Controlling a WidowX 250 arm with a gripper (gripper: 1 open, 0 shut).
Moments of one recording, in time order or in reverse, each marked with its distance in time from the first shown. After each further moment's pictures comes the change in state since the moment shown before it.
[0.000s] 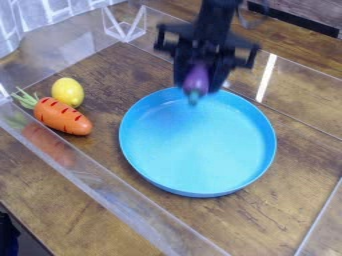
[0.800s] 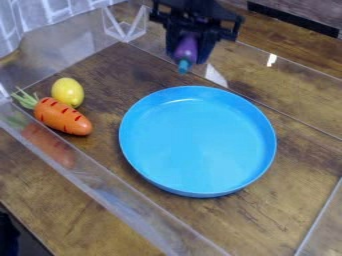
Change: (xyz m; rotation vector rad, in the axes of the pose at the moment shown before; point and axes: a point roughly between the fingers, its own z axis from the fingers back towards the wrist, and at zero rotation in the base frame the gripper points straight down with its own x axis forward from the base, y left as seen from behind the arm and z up) arm 0.045 0.007 -0.023 0.031 -0.030 -0.041
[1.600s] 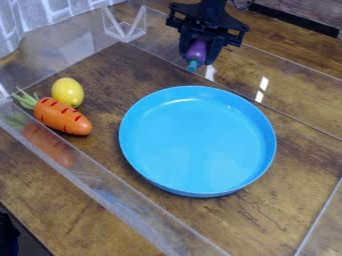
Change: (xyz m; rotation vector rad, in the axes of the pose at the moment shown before) arm 0.046 -0.011 -0.027 0.012 -0.035 -0.055
